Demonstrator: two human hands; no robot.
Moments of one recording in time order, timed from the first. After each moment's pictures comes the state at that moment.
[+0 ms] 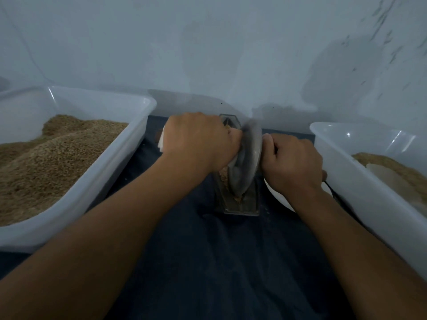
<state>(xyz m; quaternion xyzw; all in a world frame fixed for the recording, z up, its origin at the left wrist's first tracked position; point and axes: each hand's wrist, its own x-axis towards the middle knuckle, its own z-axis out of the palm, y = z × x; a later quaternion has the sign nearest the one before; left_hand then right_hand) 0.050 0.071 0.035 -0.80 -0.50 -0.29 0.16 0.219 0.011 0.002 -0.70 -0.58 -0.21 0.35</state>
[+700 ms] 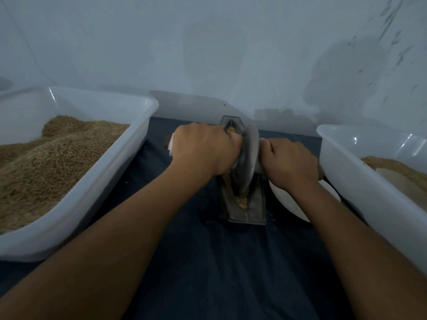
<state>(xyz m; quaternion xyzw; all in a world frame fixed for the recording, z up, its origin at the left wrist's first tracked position) 0.064 0.101 0.013 -0.81 -0.53 -0.22 0.12 0.238 0.050 -0.012 -0.75 -0.58 -0.16 0.27</state>
